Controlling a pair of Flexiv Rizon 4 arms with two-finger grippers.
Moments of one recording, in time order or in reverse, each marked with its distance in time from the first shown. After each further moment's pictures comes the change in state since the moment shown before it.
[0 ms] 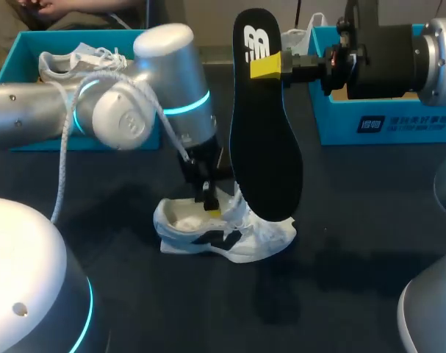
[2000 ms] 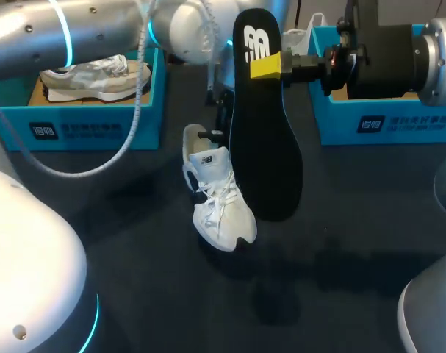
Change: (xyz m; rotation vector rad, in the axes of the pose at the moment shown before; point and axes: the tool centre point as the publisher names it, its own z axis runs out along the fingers) left arm -0.040 -0.033 -0.062 -0.270 0.361 1.078; right arm 0.000 0.000 0.000 0.000 0.000 0.000
